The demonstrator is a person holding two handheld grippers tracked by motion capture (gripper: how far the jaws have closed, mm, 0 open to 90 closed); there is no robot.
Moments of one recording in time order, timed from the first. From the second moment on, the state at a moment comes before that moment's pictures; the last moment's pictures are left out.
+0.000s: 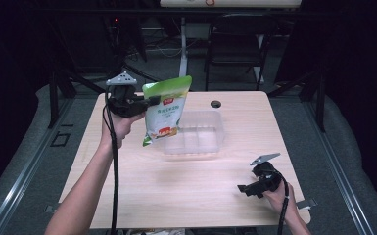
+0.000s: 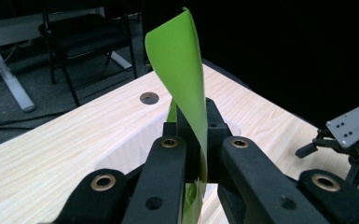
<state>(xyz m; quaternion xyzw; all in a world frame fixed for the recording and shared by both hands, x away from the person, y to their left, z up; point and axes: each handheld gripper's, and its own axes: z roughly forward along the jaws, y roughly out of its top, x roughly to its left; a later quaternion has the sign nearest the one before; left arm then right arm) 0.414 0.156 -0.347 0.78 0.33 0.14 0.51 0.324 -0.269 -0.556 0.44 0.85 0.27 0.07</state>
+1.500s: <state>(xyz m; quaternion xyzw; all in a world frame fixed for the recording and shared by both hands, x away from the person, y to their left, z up) 0.456 0.132 -0.400 0.72 0.41 0.16 0.54 0.323 -0.269 -0.556 0.44 0.85 0.27 0.08</state>
